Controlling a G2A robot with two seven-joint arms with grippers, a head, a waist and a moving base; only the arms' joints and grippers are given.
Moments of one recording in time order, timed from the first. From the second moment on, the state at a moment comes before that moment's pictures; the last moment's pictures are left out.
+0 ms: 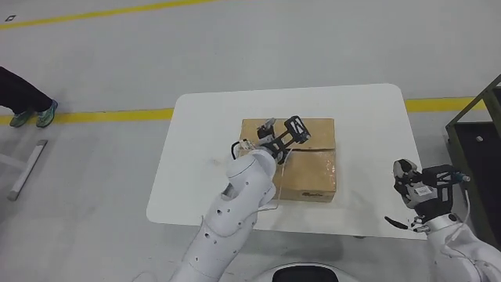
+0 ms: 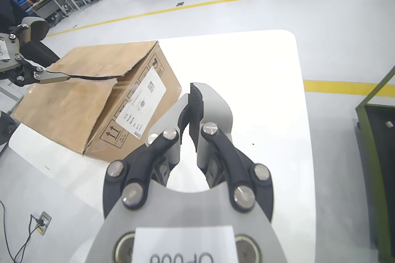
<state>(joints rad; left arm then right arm) 0.89 -1.50 -0.94 -1.46 1.94 -0.42 -0.74 -1.81 -1.23 1.67 -1.88 -0.99 -0.17 0.00</state>
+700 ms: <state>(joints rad) 0.80 -1.53 -0.88 -1.34 2.05 -0.41 -0.73 -1.81 -1.23 1.69 -1.86 -0.98 -0.18 0.00</state>
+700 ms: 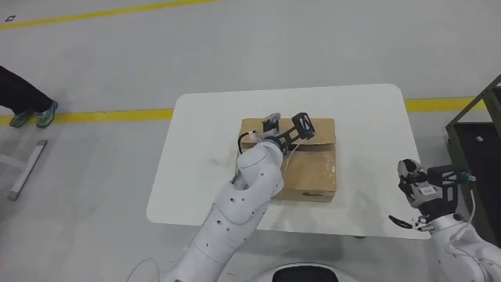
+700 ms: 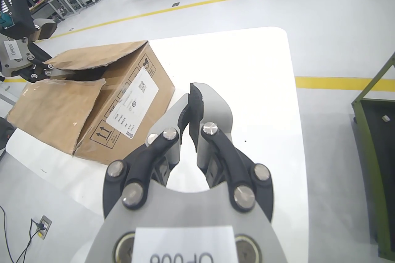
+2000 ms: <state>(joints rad) 0.99 -1.53 -0.92 -1.67 2.00 -0.44 -0.79 -1.84 -1.24 1.67 -1.87 -0.99 -0.18 -0.03</state>
